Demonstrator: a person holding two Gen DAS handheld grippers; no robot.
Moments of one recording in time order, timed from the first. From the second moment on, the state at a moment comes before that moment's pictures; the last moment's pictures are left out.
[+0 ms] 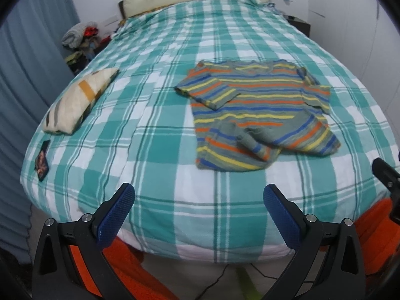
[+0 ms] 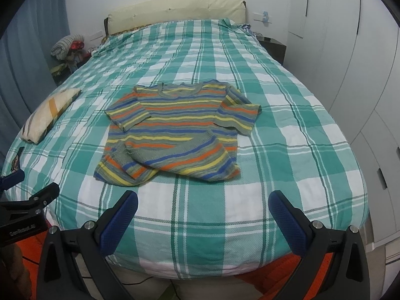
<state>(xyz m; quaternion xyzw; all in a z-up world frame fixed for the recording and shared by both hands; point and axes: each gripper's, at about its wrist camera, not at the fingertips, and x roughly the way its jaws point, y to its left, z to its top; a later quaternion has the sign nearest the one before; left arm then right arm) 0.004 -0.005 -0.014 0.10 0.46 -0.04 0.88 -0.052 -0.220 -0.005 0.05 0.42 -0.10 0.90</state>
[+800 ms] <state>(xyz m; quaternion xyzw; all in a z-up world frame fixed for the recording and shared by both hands) 0.049 0.031 -0.088 0.06 0.54 -0.15 0.83 -0.010 -0.296 -0.065 0.07 0.45 -0.04 0.89</state>
